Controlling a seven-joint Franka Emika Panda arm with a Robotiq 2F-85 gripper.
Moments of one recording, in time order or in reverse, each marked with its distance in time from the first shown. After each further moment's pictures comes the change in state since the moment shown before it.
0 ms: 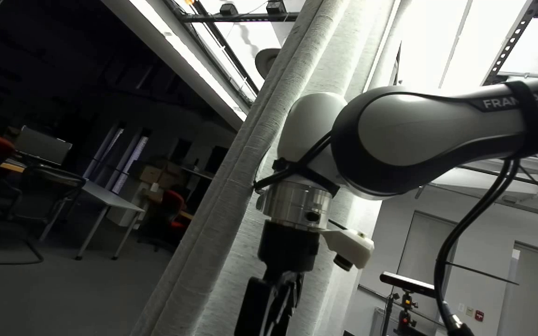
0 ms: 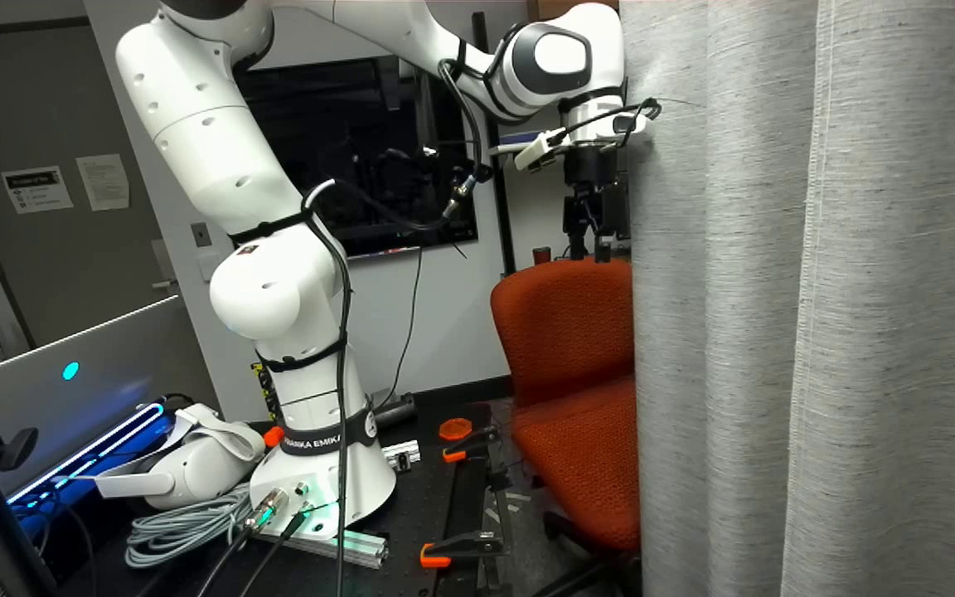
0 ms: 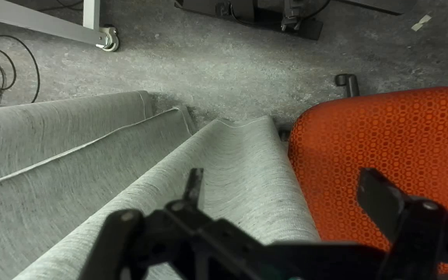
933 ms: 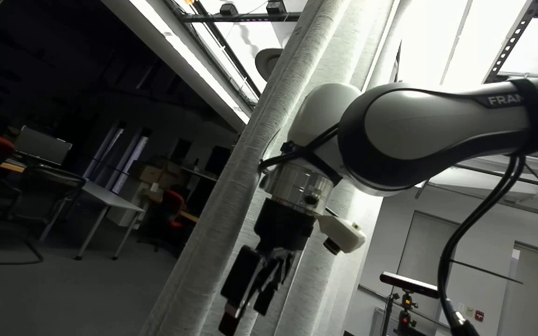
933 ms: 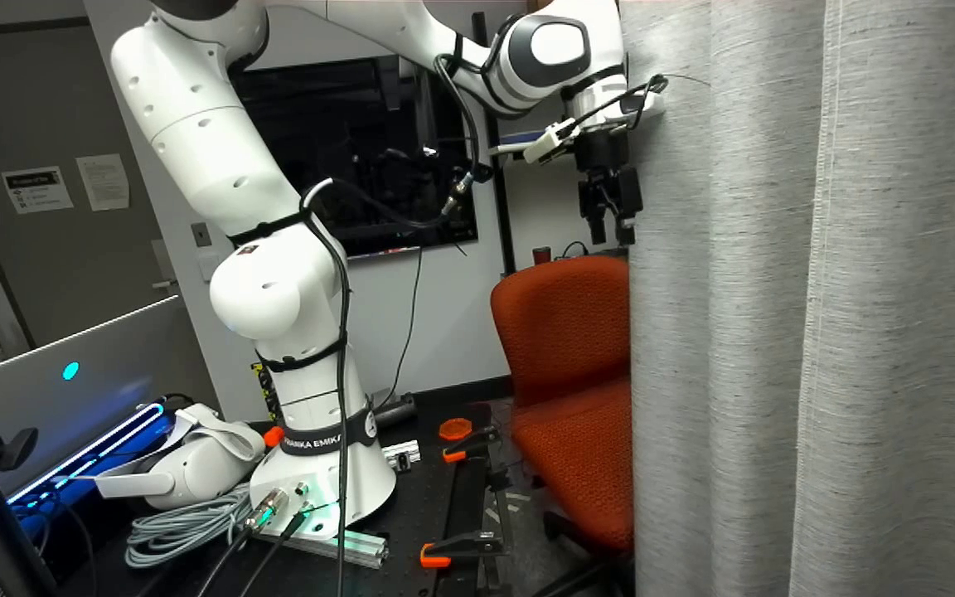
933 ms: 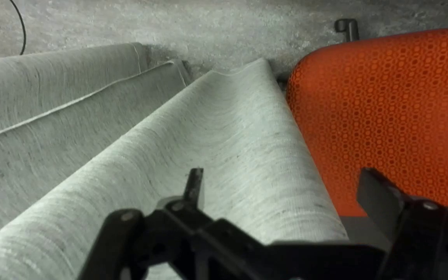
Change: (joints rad) arm 0.001 -0.026 -0.018 -0.001 0.000 0.145 -0.006
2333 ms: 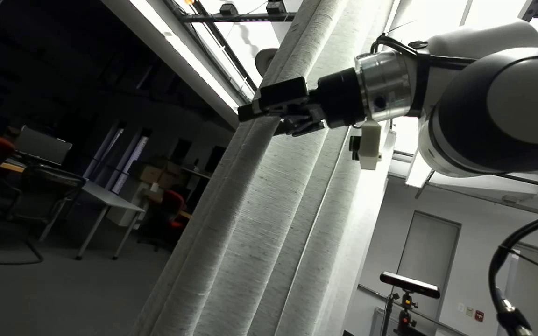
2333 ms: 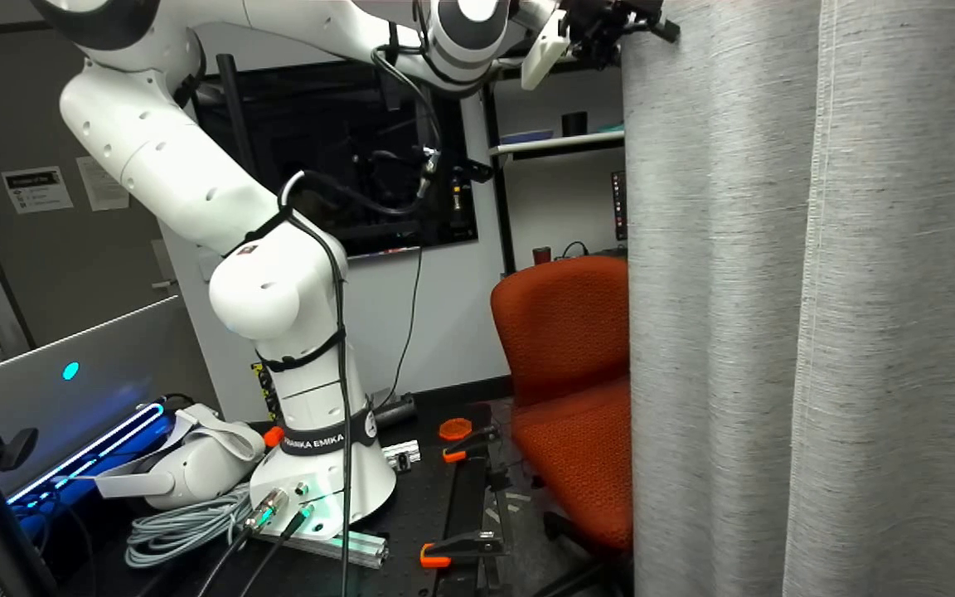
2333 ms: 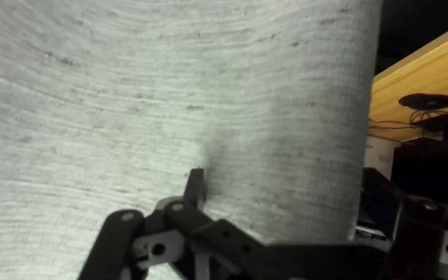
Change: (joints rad) arm -0.010 -0.296 0.011 -0.109 -0.064 0.862 -0.077
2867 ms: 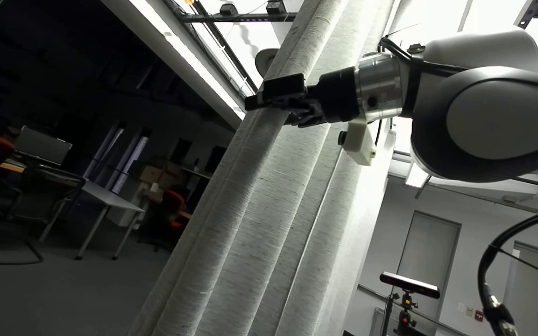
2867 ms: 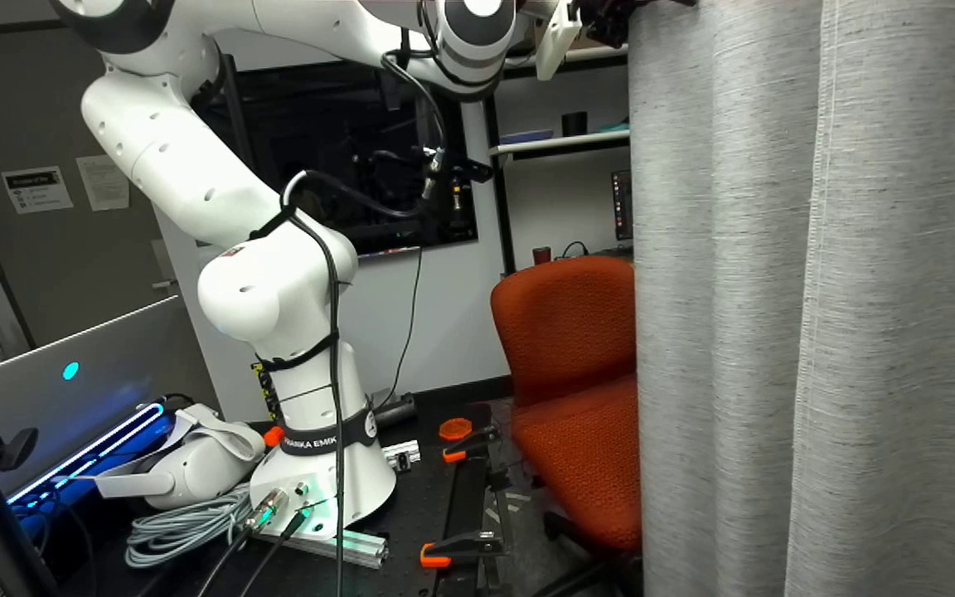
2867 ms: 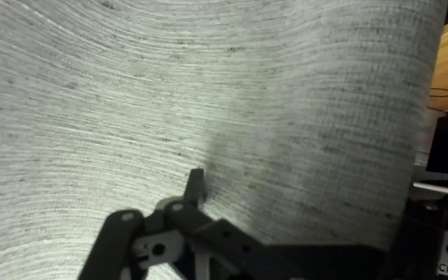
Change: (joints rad) arm -0.168 0.002 0.095 0.010 -0.024 0.133 0.046
